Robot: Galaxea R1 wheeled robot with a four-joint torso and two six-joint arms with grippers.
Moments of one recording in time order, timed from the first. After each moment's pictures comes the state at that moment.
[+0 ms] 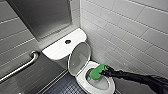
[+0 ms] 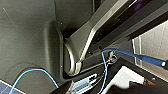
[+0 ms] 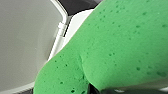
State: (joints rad) left arm 1.41 2.63 -1.86 1.04 0.14 -1.00; right arm -0.43 2.75 -2.09 0.05 -0.19 0.39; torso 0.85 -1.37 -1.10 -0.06
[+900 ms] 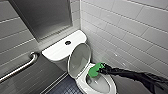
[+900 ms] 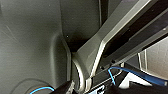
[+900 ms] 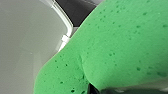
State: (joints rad) left arm 1.42 2.65 -1.89 1.04 0.14 -0.99; right arm -0.39 2.85 -2.22 0.05 -0.23 0.39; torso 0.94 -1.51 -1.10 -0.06
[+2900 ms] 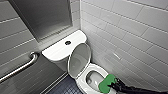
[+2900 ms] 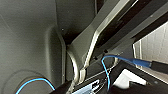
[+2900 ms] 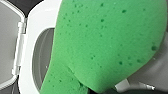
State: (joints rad) left arm 1.45 2.62 -1.84 1.04 0.13 -0.99; right arm -0.65 2.56 -1.98 0.05 -0.01 0.48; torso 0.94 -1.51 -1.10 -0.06
